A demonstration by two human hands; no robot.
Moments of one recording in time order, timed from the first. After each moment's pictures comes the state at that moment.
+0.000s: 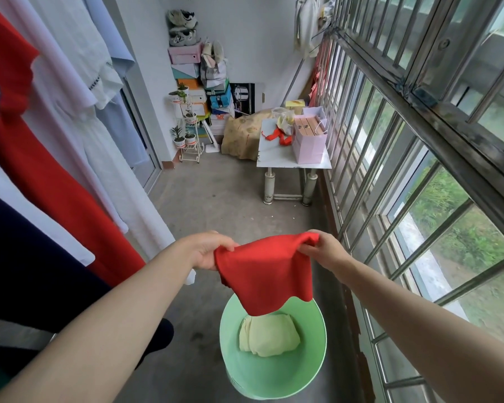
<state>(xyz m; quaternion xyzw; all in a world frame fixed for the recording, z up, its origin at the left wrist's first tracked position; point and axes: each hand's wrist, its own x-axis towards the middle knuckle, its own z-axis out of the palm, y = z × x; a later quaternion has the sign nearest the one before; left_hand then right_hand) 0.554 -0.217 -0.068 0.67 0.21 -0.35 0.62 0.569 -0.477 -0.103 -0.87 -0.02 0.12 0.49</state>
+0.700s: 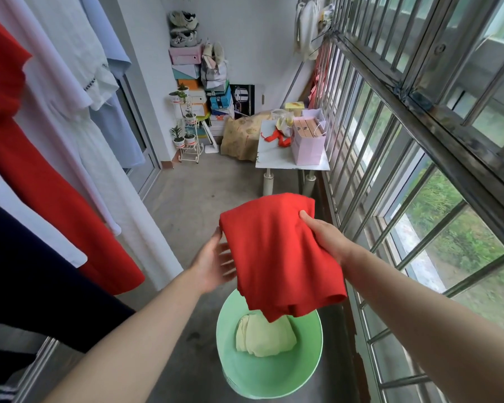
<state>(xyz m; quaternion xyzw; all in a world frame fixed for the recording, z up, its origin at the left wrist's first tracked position) 0.521 -0.240 -0.098 0.49 0.29 -0.21 0.79 0.563 -0.468 -0.054 -0.62 0.10 0.26 0.74</state>
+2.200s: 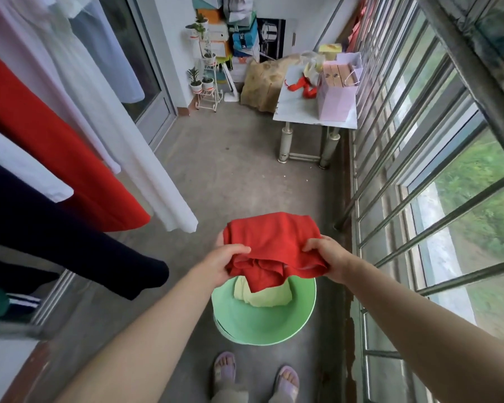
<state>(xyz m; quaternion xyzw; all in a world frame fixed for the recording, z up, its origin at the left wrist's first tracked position) 0.494 -0.307 -0.190 0.49 0.35 -0.13 0.79 0.551 -0.521 -0.174 -0.63 0.18 0.37 0.66</state>
